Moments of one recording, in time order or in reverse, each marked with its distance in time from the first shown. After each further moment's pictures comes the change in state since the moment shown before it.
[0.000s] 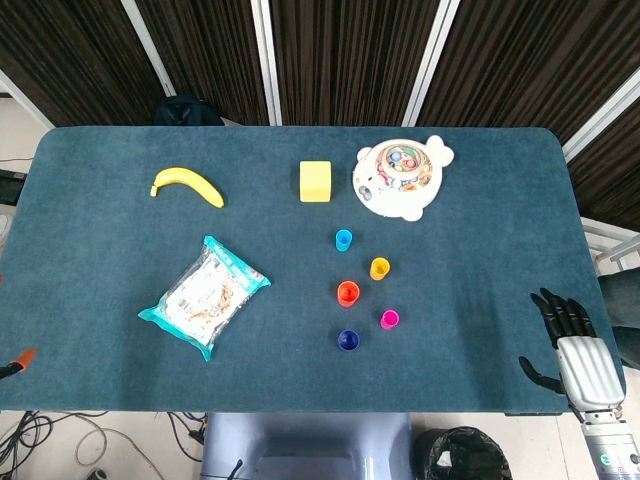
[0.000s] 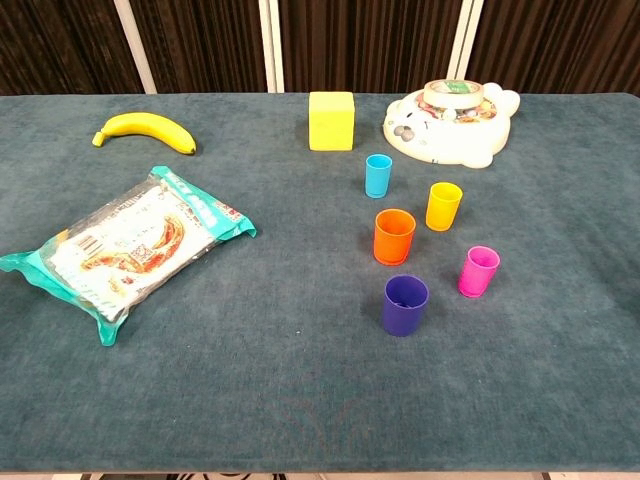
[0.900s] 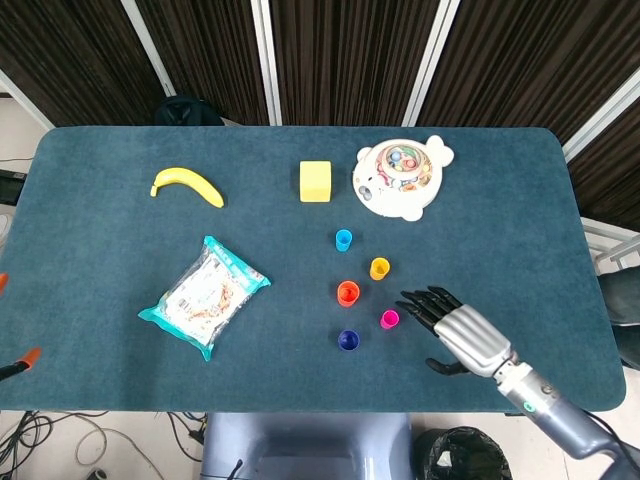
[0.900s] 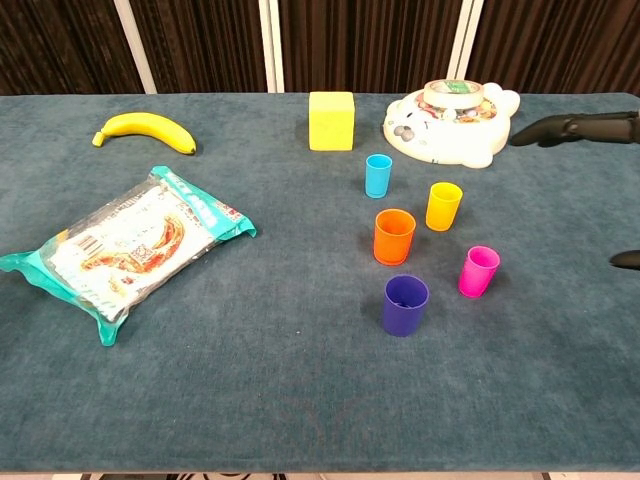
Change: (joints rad) left arm -0.006 -0.028 -0.004 -0.001 -0.012 -0.003 0.042; right arm 0.390 0.087 0.029 -0.155 -0.169 -0.446 0.041
